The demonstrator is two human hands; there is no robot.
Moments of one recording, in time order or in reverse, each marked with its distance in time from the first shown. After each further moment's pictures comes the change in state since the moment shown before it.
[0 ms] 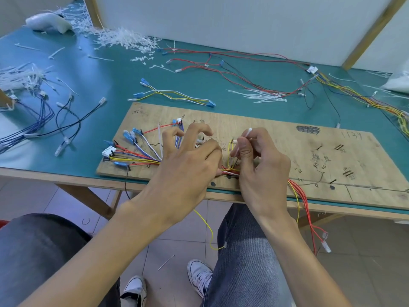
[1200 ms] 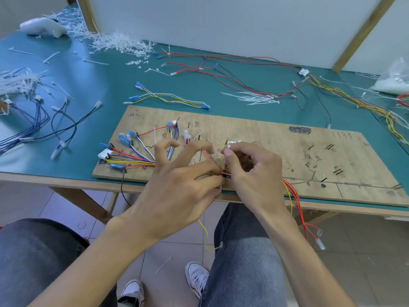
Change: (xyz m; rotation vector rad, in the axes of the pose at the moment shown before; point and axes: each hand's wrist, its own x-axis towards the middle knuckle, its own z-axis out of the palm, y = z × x) left_hand -0.024 0.003 0.000 -0.123 0.143 0.112; right_hand -0.001 -0.003 -0.007 0.047 -0.084 0.155
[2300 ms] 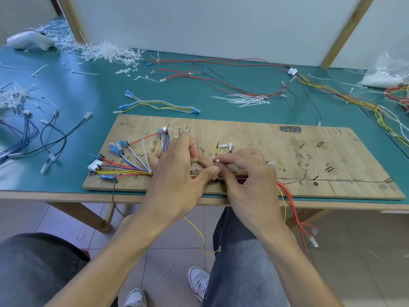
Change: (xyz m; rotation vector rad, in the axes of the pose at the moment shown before) left_hand 0.033 0.009 0.008 -0.581 -0.015 -0.654; right_hand -0.014 0.004 -0.010 -0.049 -0.022 -0.065
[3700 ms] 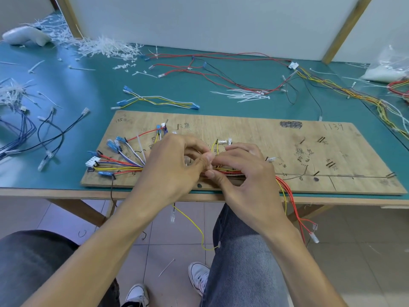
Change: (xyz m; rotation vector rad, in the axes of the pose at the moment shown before) left_hand 0.018 0.003 -0.011 0.032 -0.139 -0.079; right_hand -0.002 0.005 -0.006 -0.051 -0.101 -0.143
